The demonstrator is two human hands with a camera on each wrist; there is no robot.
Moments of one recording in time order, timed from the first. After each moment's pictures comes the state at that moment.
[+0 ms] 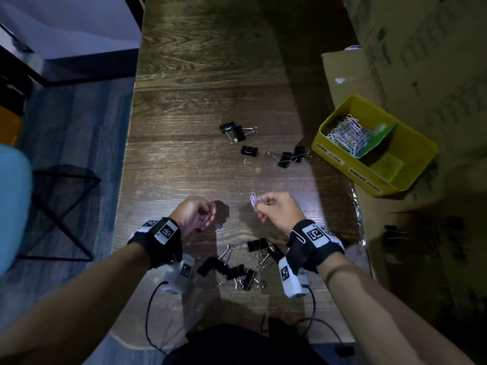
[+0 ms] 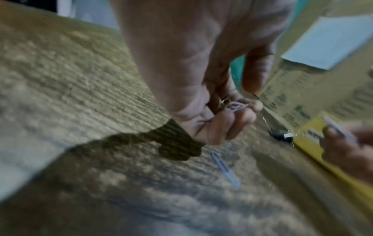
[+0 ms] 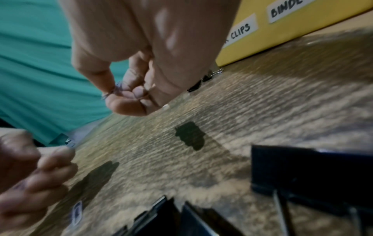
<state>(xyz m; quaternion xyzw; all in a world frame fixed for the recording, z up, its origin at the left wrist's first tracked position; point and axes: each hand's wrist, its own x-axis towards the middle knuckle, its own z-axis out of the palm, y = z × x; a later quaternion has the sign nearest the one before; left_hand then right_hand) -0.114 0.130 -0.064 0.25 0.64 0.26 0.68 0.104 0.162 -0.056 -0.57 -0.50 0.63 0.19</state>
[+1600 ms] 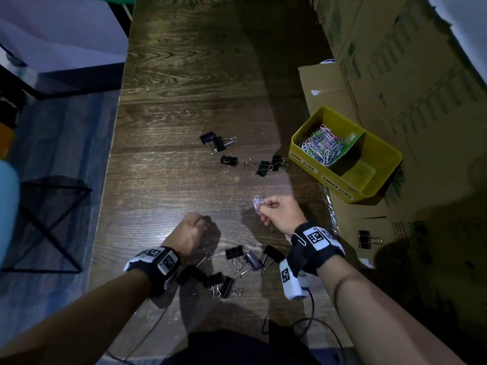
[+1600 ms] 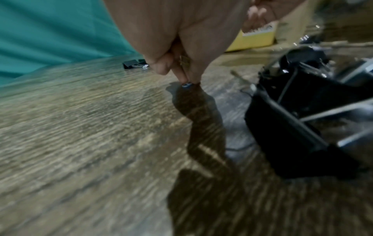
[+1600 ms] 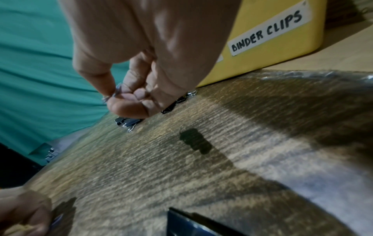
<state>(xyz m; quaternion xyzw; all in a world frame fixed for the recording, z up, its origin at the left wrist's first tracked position) -0.076 0.099 -0.073 0.59 0.69 0.05 0.41 0.160 0.176 -0.040 -0.60 -0.49 0.61 0.18</state>
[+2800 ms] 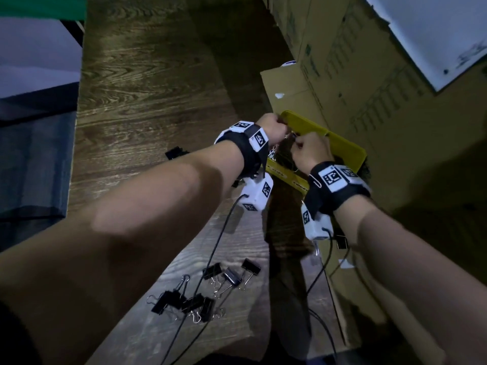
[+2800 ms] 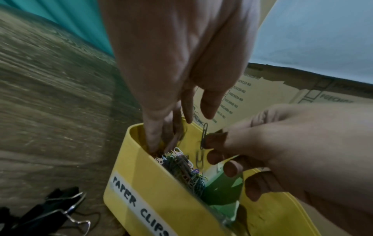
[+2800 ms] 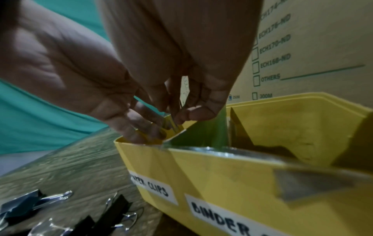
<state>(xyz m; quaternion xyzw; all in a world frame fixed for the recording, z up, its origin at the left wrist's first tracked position) 0.141 0.354 0.020 0.53 0.63 0.19 0.54 0.246 0.300 0.014 -0.75 -0.60 0.26 0.14</state>
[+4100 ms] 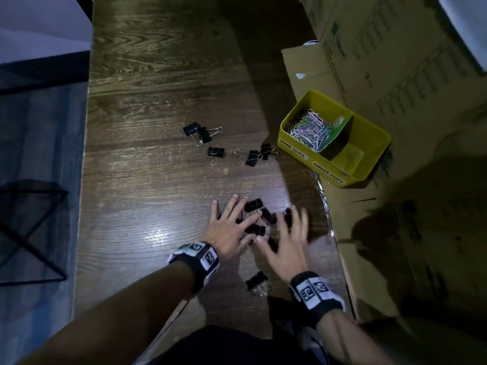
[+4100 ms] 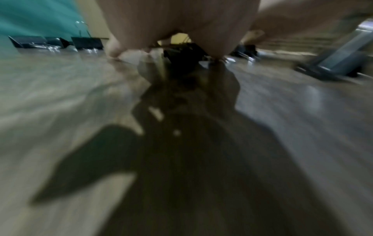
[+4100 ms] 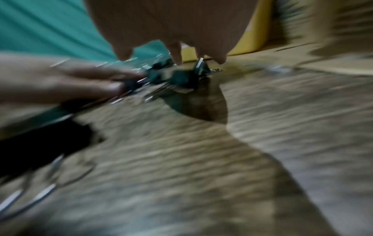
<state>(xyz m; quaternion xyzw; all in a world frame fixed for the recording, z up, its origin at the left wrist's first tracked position) 0.009 0.114 -0.091 0.82 0.51 -0.15 0.21 0.184 0.078 -0.077 -0.69 -0.67 0.26 0.02</state>
